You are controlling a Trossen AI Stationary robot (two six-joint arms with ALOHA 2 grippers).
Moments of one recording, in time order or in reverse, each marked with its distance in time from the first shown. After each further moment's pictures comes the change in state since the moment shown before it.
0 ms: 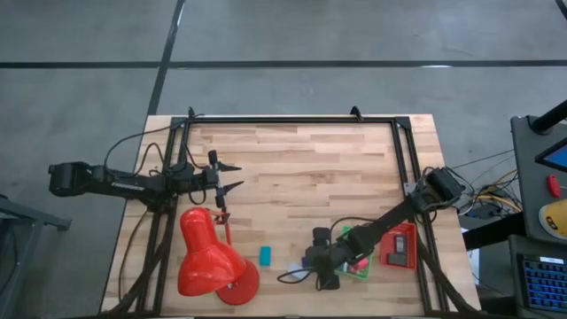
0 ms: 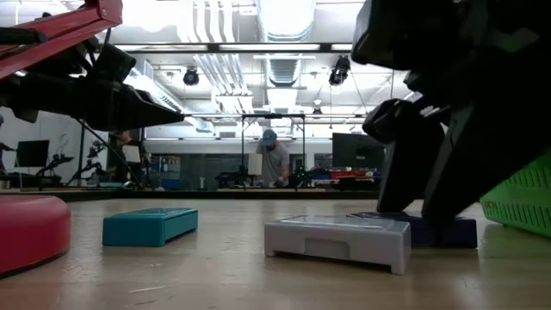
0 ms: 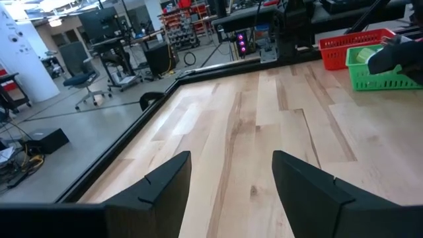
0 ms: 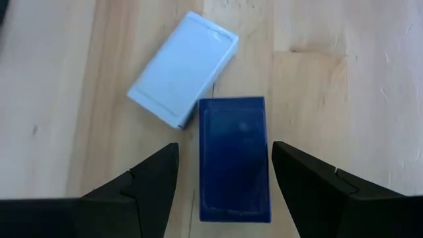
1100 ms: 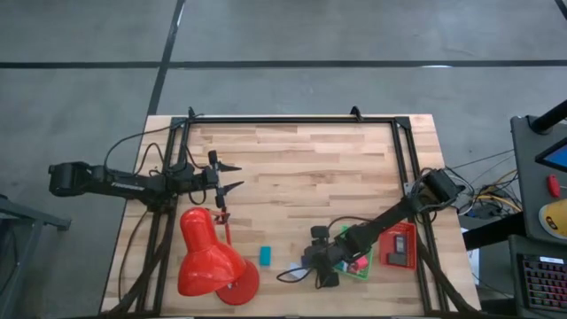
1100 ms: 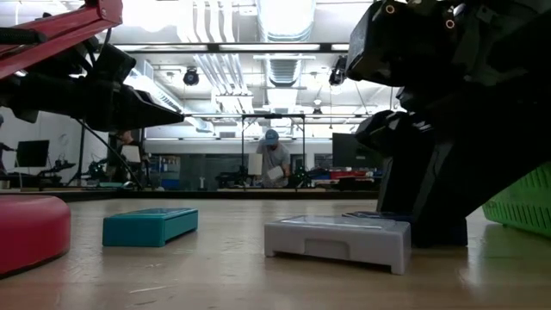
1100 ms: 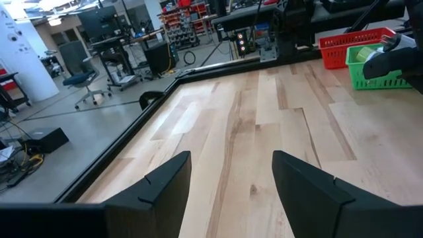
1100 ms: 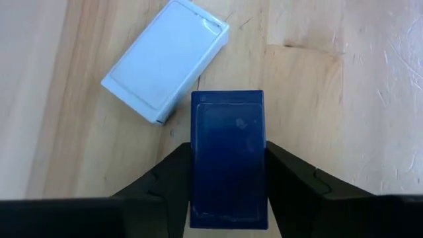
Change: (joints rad) left arm 0.000 0.000 0.000 -0.004 0.000 0.000; right arm -0.013 0.034 -0.001 0.003 -0.010 -0.068
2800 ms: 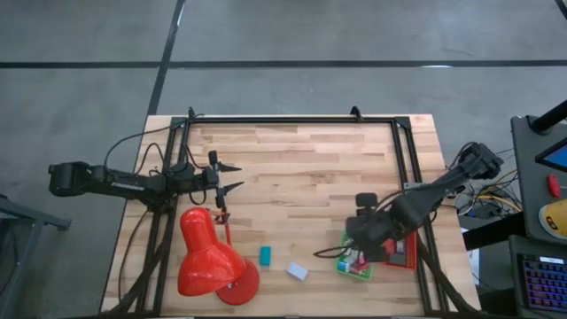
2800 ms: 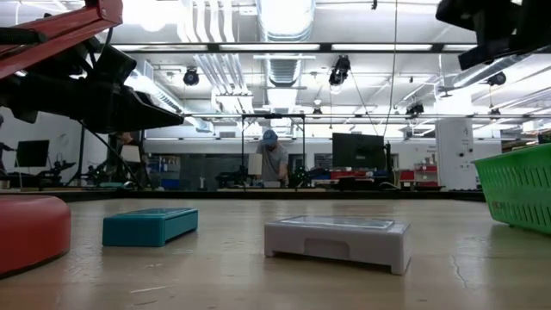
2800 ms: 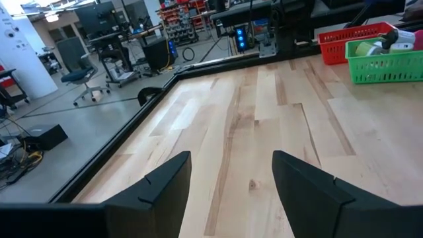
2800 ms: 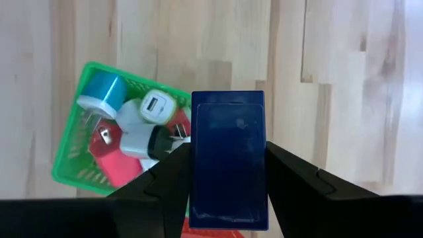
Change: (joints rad) left arm 0.000 0.000 0.000 -0.015 0.000 0.000; right arm 0.034 -0.496 0.174 -0.976 0.056 0.114
